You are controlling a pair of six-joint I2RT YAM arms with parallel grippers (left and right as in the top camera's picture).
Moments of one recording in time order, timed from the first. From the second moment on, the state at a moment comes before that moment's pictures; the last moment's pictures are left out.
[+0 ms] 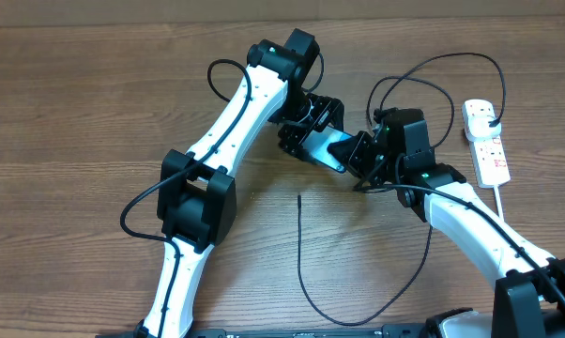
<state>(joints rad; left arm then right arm) -0.49 2.35 2.22 -1.35 0.59 -1.38 0.28 1.51 0.83 -0.09 -0.46 0.92</state>
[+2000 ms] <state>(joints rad) -0.31 2.35 2.22 -1.00 0.89 -1.18 0.20 1.51 0.83 0.22 -0.46 1.91</state>
